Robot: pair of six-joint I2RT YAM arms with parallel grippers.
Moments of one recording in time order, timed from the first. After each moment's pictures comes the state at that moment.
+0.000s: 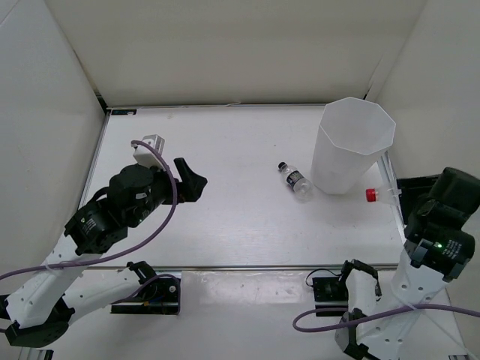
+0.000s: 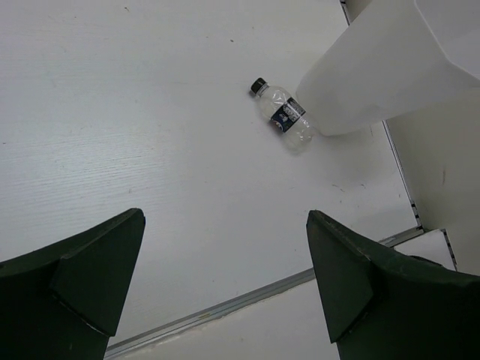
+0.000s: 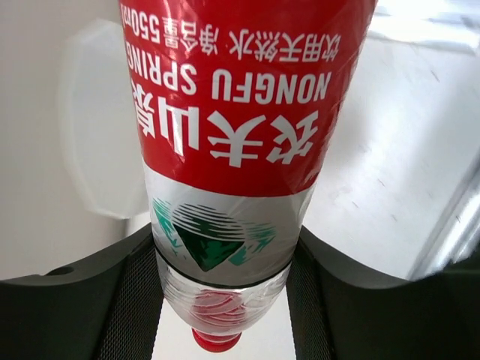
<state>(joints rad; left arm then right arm) -0.83 0.81 1.23 -0.81 -0.33 -0.62 -0.45 0.76 1.49 -1.37 0.07 0.96</state>
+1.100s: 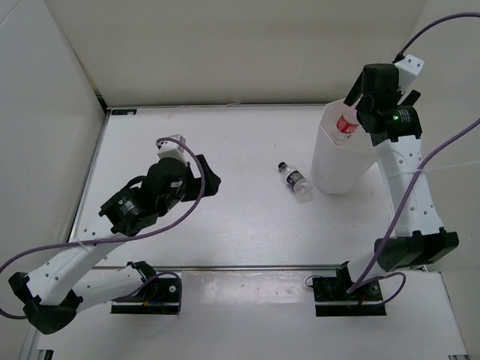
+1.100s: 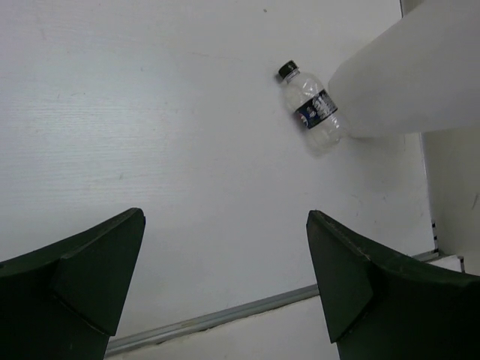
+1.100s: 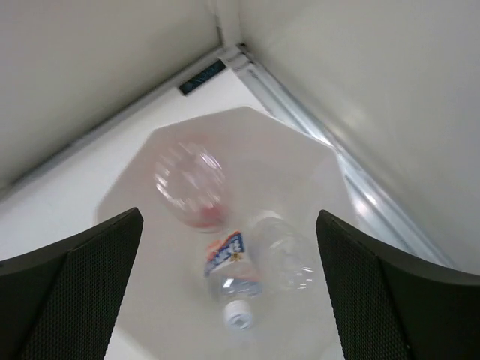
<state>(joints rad) -0.83 0.94 1.15 -0.76 -0.35 -0.74 0.18 1.48 1.83 -0.86 0.64 0.42</state>
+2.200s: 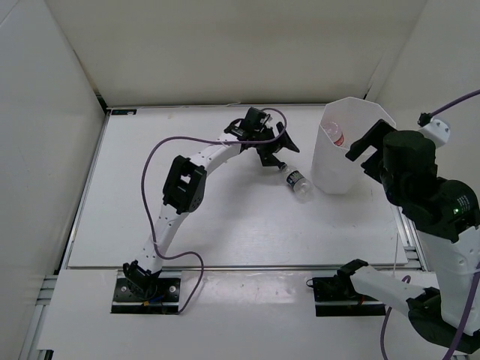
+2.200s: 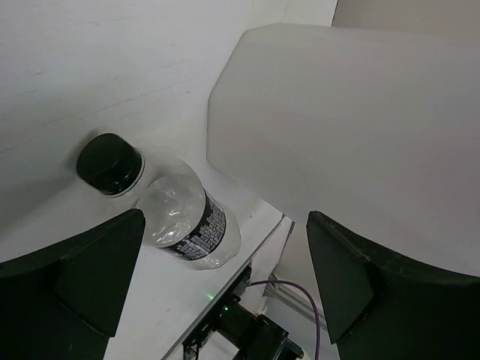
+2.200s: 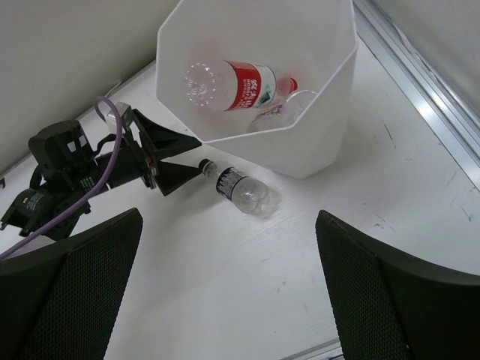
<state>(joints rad) -0.62 2.50 2.20 -0.43 0.56 -1.04 0.53 0.99 1.71 -1.24 0.63 0.76</state>
